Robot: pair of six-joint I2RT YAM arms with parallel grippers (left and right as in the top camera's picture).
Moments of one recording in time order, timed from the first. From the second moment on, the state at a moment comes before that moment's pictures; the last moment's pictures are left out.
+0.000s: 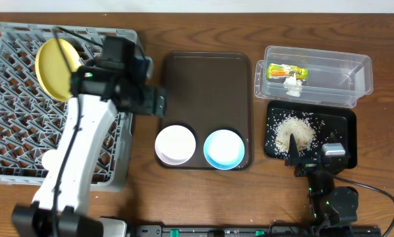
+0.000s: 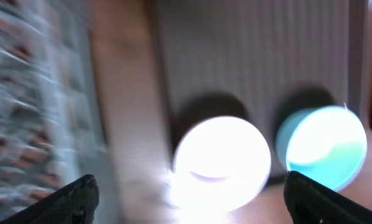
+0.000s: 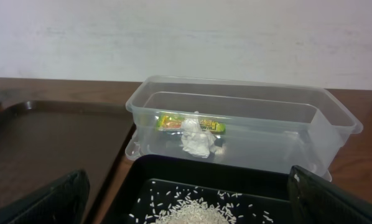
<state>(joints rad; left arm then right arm) -0.18 1.55 1.41 -1.18 0.20 -0.07 0.12 0.01 0.01 -0.07 0.07 0.01</state>
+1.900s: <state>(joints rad) -0.68 1.73 1.35 -0.95 -0.02 -0.32 0.12 0.01 0.01 -0.07 0.07 0.01</state>
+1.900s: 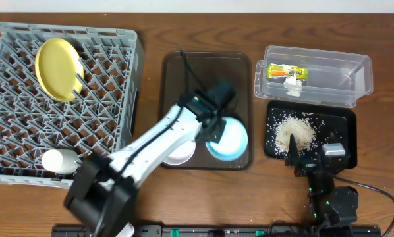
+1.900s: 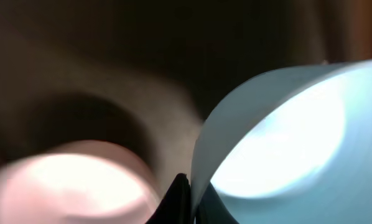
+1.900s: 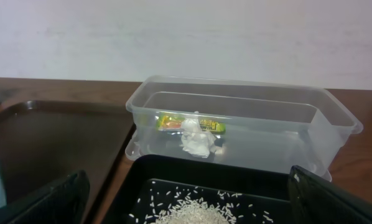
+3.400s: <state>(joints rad) -0.11 1.98 1.47 -0.36 -1.17 0.43 0.12 0.01 0.01 -0.07 0.07 0.01</state>
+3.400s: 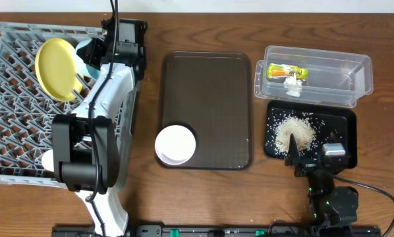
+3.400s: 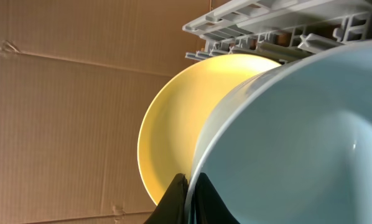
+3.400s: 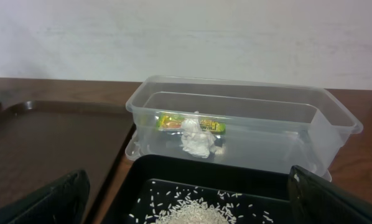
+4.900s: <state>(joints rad) -0.36 1.63 1.19 -1.11 -0.04 -0.35 0.12 0.01 0.01 -0.07 0.06 0.01</state>
